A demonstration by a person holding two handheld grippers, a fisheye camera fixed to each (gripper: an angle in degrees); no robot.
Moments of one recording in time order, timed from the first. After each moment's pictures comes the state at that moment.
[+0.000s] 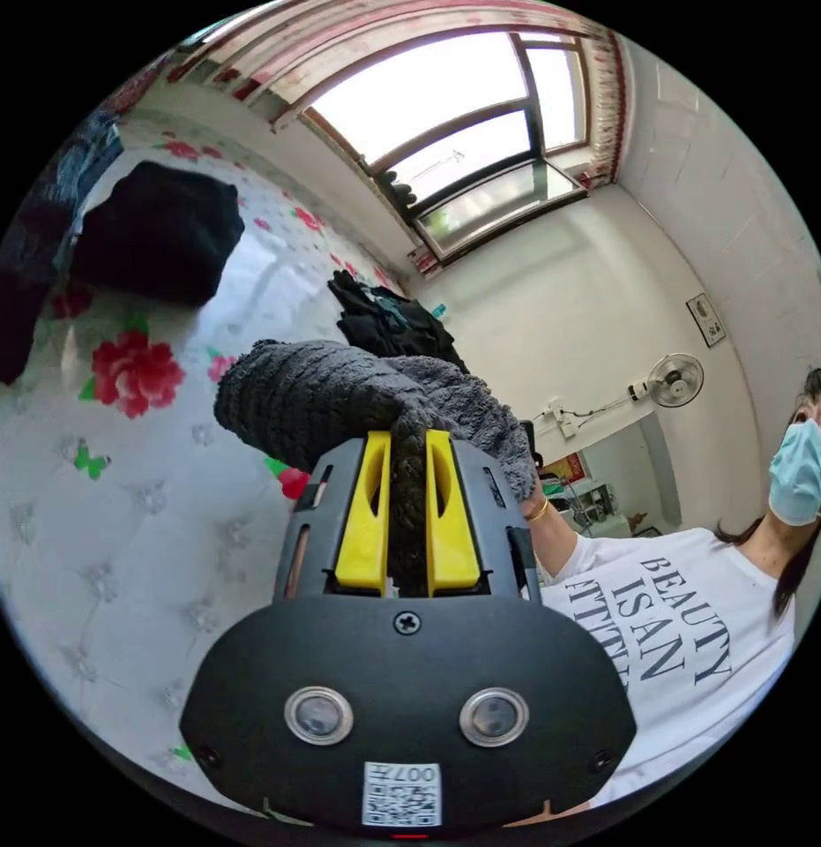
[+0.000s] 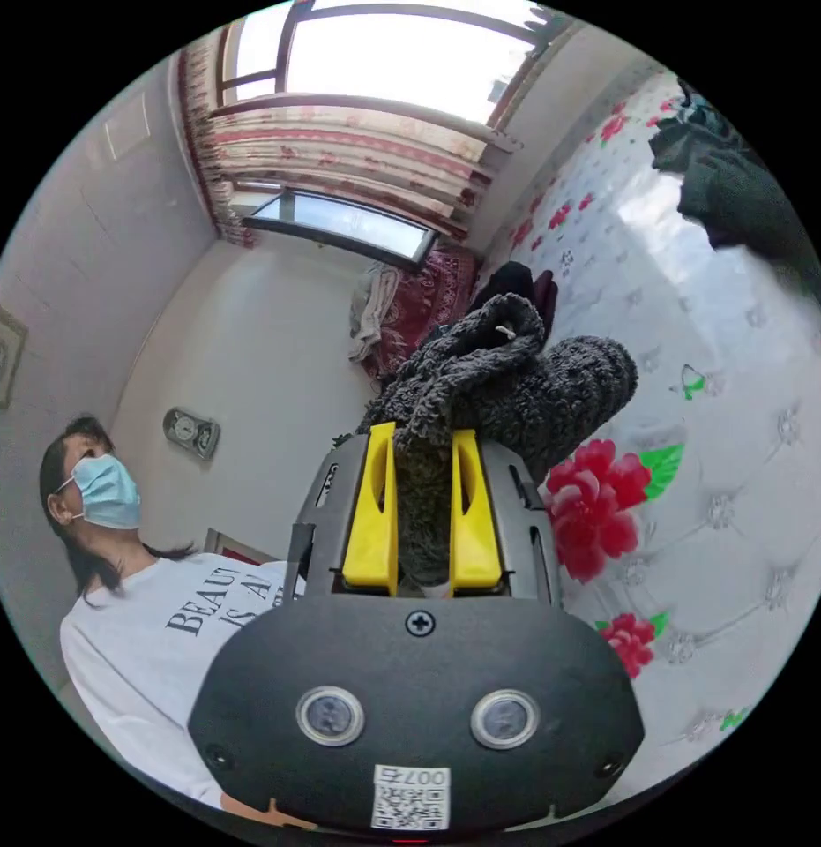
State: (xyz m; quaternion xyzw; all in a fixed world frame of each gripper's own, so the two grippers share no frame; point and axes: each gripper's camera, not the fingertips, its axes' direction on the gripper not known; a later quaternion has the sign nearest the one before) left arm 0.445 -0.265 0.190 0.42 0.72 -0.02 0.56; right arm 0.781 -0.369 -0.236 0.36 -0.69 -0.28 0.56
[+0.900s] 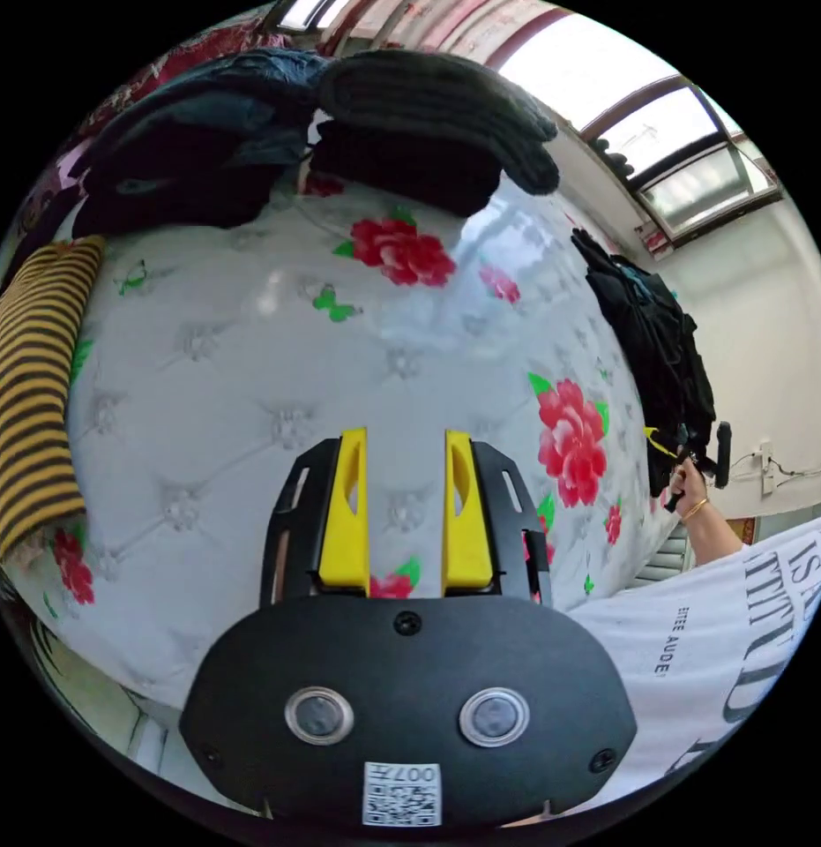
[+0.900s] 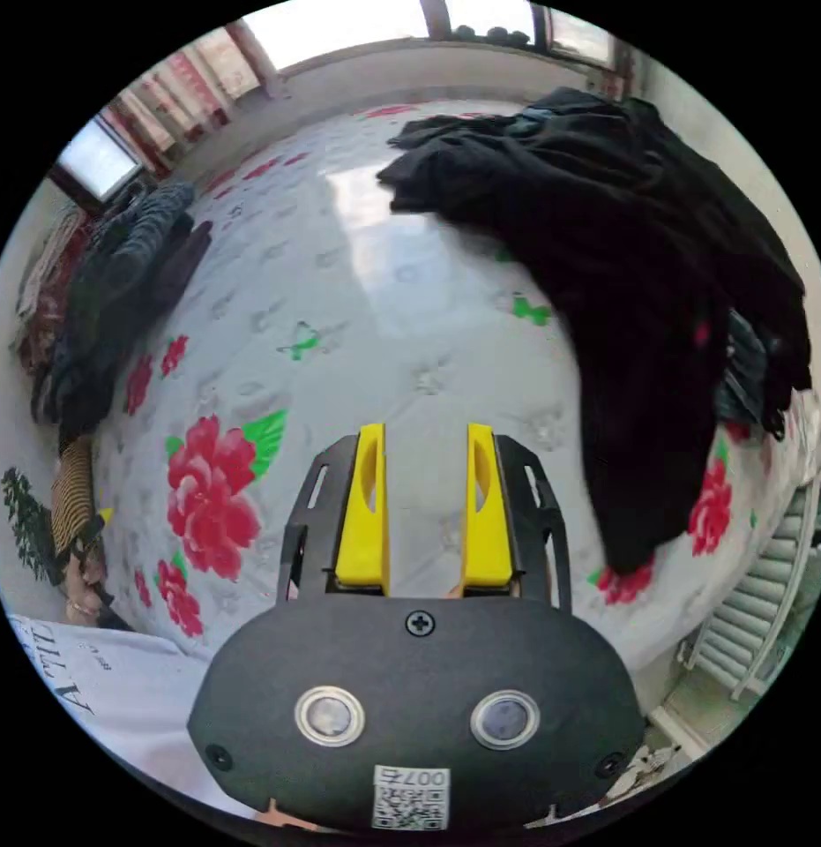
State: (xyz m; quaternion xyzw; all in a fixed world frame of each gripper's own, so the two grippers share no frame) left arm 0.500 -0.341 0.401 0.26 0.52 -0.20 0.79; right arm 0.707 -0.654 -0.042 0.37 -0.27 -0.04 0.89
